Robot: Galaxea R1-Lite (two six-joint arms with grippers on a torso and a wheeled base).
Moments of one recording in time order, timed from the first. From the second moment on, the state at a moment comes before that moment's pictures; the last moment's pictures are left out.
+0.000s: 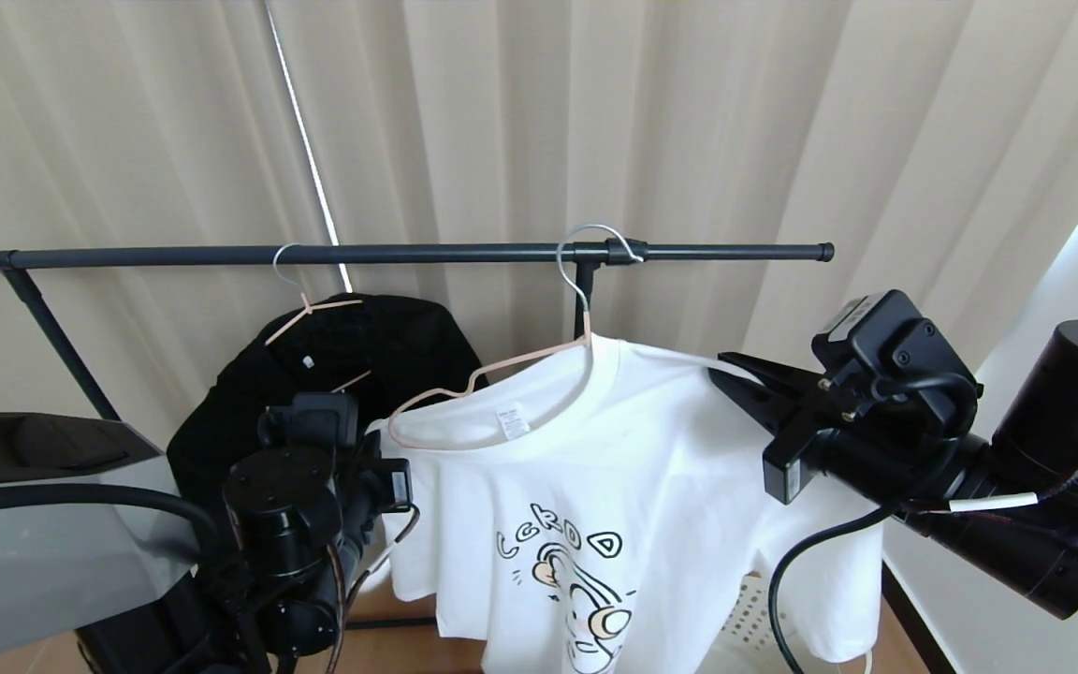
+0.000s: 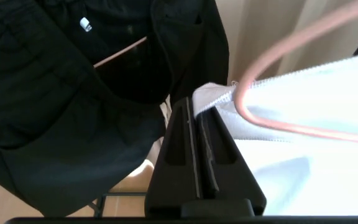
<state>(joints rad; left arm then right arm) -0.54 2.06 -0.37 -1.57 0.63 0.01 0.61 1.57 -0.53 -1.00 -0.06 -0.38</state>
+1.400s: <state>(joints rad) -0.58 1.77 -0.54 -0.94 0.56 0.03 0.59 1.63 -0.52 -1.01 0.00 -0.41</state>
